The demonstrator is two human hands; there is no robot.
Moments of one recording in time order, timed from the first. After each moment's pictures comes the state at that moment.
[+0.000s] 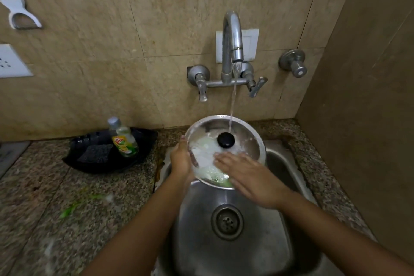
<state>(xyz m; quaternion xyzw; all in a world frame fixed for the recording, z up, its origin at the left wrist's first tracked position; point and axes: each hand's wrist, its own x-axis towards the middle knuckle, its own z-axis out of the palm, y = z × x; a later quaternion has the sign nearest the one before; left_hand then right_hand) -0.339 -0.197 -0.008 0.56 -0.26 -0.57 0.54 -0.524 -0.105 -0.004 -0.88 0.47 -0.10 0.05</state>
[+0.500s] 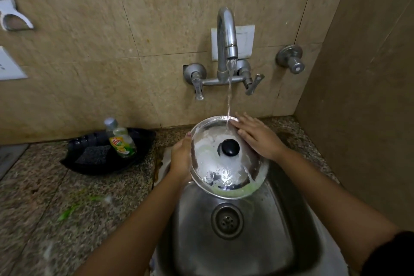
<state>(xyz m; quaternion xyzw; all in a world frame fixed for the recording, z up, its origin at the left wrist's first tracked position) -0.339 -0.194 -0.008 0.51 -0.37 -0.58 0.51 -0.575 -0.194 0.000 -0.78 0.57 -0.22 0.13</state>
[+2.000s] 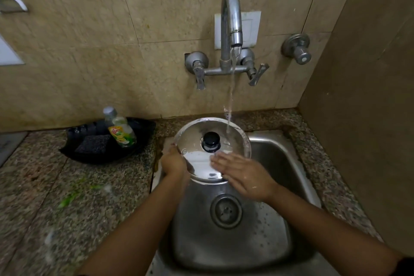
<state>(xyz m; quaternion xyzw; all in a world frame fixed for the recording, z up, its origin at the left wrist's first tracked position) -0.334 -0.183 -0.020 0.68 -0.18 -0.49 0.51 -0.524 -0.118 -0.051 -0.90 0.40 -0.20 0.04</state>
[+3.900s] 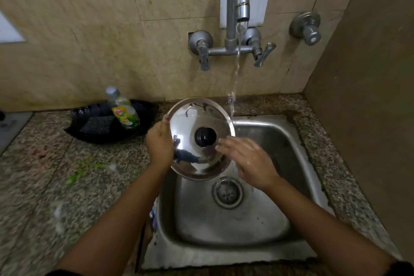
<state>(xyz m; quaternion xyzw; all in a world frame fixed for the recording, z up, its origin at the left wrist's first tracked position) -0.286 -0.174 -0.023 0.61 -0.48 -0.31 0.55 -0.514 -0.101 -0.056 -0.85 0.46 -0.25 -0.03</state>
